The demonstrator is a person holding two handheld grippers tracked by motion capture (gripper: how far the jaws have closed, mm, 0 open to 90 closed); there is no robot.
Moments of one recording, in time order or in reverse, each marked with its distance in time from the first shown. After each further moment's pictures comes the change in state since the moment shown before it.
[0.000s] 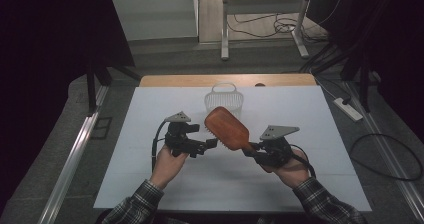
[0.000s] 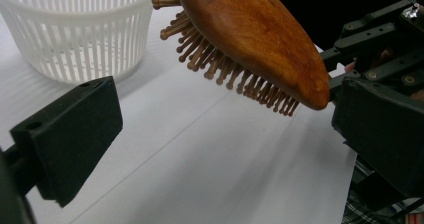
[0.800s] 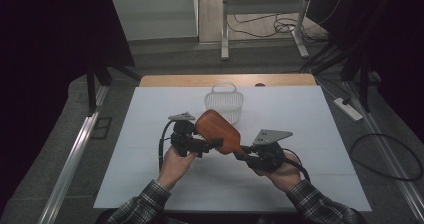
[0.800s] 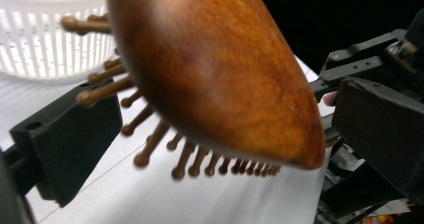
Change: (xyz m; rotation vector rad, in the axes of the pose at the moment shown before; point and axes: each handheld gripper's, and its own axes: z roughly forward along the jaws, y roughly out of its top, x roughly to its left) left arm -0.002 0.003 0.013 -0.014 -0.088 -0.077; right arm 0.018 0.002 0.010 -0.050 0.049 -0.023
